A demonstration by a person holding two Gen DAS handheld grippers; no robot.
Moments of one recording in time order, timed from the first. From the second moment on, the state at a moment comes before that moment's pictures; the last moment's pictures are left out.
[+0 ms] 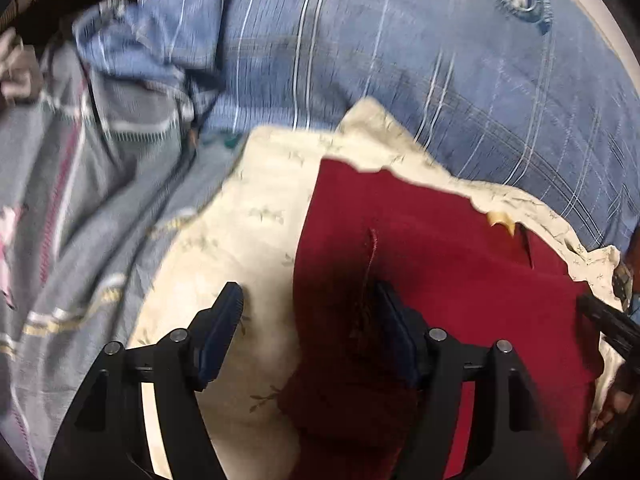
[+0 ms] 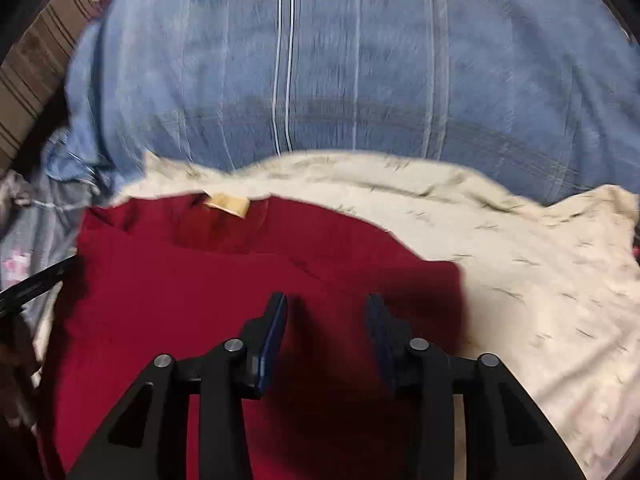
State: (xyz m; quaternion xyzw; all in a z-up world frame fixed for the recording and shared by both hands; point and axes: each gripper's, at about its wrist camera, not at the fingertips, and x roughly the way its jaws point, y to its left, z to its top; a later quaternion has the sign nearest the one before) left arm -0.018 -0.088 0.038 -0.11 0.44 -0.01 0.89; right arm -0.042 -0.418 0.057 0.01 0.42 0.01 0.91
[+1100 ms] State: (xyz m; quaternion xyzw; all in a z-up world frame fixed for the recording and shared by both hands) left arm -0.045 -0.099 0.036 -0.07 0.42 -0.01 0.90; right arm -0.121 -0.447 0.044 0.03 0.43 -0.03 0.90
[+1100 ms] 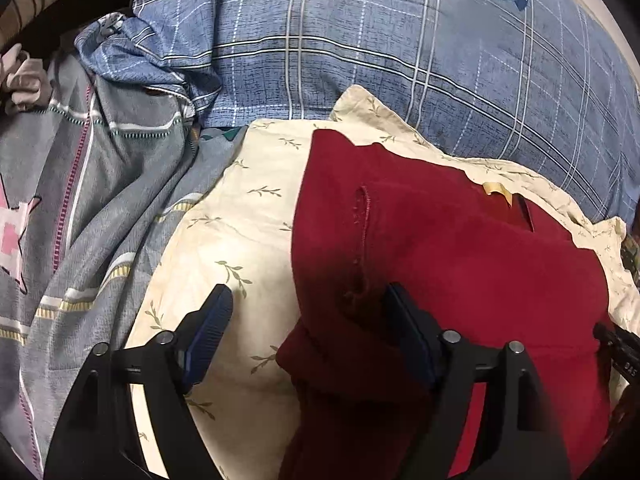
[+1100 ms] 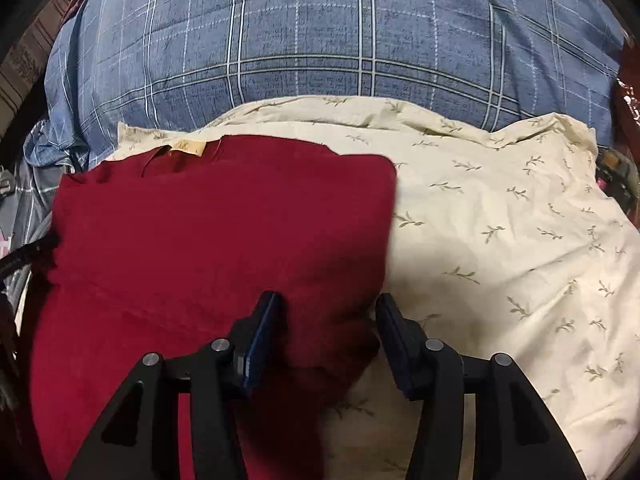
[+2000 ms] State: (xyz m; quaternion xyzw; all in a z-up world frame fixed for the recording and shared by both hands) left arm -0.178 -0.080 0.048 -0.05 0.42 -0.05 0.90; right arm -0.228 -0.423 0.075 0.07 0.42 0.03 0.90
